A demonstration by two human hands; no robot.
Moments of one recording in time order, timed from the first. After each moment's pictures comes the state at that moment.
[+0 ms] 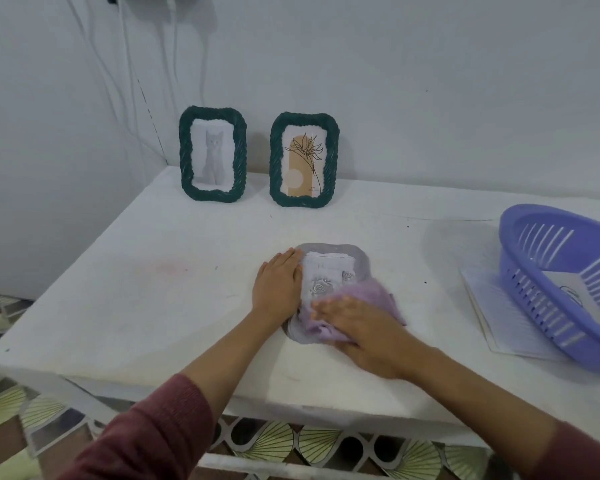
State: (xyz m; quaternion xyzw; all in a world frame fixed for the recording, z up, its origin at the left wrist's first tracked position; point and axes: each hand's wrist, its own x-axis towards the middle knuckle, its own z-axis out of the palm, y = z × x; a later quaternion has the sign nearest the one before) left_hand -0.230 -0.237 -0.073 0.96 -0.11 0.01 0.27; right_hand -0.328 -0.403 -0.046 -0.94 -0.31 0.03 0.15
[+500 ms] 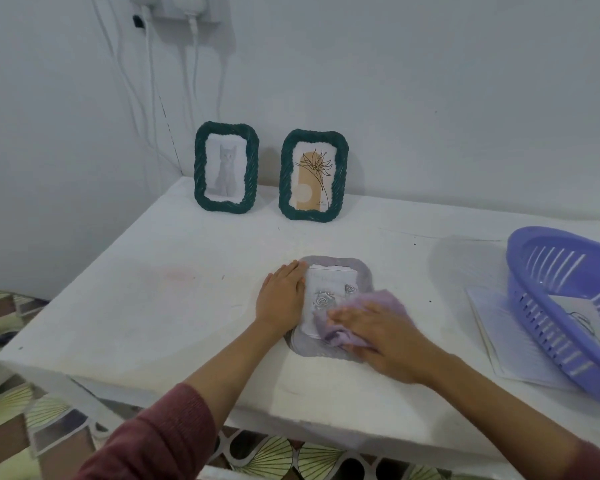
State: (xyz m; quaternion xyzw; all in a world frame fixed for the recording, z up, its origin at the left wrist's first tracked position) left_hand -0.228 -0.236 -0.076 0.95 -0.10 0.01 0.29; right_hand -0.310 -0.430 -0.046 -0.94 -0.32 0.00 0.15
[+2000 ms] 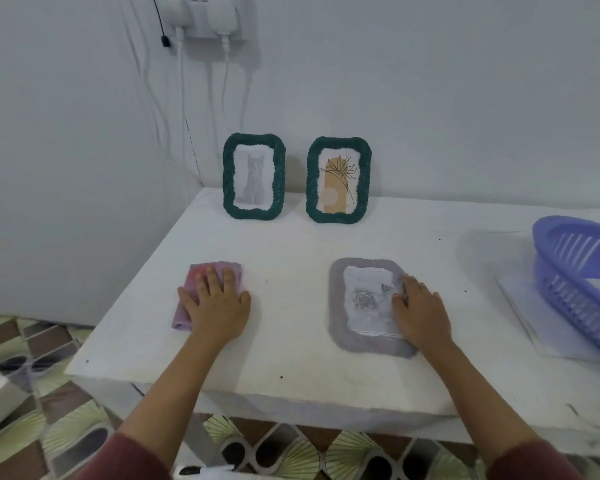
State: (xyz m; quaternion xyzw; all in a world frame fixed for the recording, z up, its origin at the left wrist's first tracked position) left_hand -0.246 -0.082 -0.048 1.00 0.05 -0.02 0.05; right_hand -0.298 -0.373 -0.054 -0.95 0.17 -0.06 0.24
